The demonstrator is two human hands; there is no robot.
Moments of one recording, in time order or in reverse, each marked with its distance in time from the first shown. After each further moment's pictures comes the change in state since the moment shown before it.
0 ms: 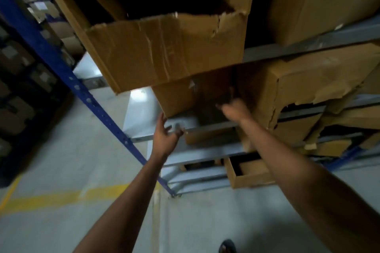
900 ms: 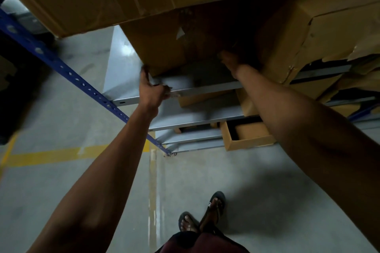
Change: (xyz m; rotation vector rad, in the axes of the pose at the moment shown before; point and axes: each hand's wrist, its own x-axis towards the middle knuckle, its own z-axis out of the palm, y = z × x) left_hand 0.068 -0.028 0.018 -0.192 0.017 -0.147; right_hand 0.117 0.045 0.040 0.270 -0.051 0.142
